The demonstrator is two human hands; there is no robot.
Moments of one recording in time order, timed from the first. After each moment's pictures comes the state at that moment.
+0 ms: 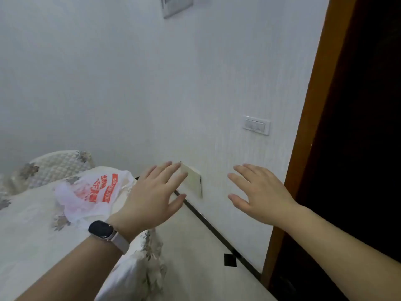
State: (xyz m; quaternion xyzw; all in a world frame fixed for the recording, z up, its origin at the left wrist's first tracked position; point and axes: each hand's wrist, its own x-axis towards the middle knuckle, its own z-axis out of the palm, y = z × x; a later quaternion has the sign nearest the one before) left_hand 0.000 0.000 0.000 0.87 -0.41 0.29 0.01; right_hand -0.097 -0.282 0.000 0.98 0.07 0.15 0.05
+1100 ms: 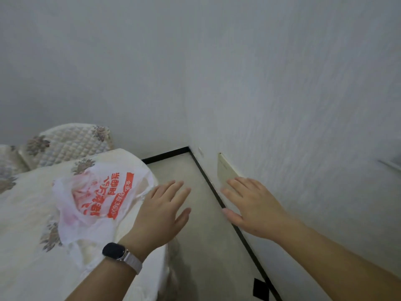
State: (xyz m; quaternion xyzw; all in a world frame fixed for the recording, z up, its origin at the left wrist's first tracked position) left_hand 0.351 0.018 -0.127 0.95 -0.25 0.17 0.06; right_hand 0.350 -0.255 -0.114 0.96 0.26 0.14 0.00
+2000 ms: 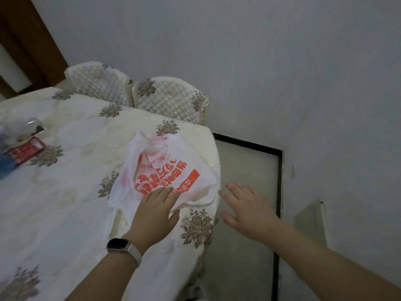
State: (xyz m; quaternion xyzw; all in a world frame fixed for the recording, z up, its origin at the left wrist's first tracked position) left_hand 0.470 0.148 -0.234 0.98 0.16 0.08 0.06; right_hand 0.652 -0.067 -0.195 0.83 0.56 0.05 -0.05
